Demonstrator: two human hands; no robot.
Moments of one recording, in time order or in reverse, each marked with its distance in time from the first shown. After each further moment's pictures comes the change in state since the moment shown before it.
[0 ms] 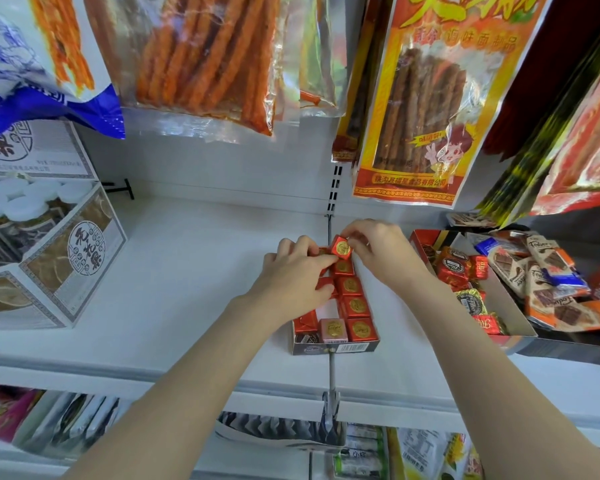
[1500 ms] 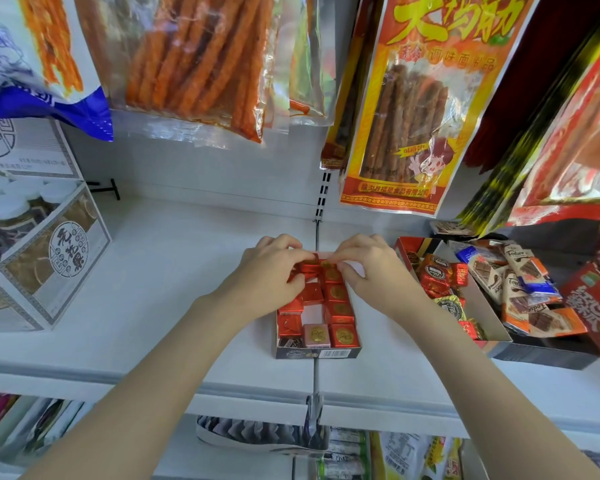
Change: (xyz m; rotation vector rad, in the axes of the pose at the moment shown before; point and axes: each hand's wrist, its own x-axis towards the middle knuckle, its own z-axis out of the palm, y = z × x) left_hand -0.005 -0.010 -0.014 -0.116 0.070 0.032; right_hand -0.030 -0.007 -0.012 -0.044 -0.087 -0.051
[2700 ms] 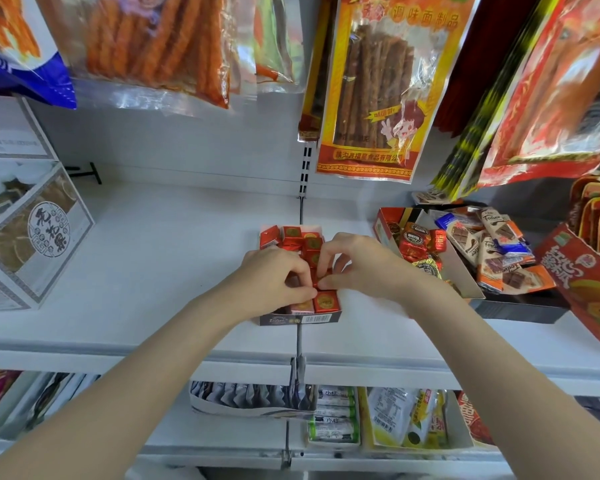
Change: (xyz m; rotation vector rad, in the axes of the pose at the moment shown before) left_hand -0.024 0.025 0.014 -0.196 -0.147 0.083; right_hand -0.027 -0.006 -0.014 0.281 -0.292 0.039
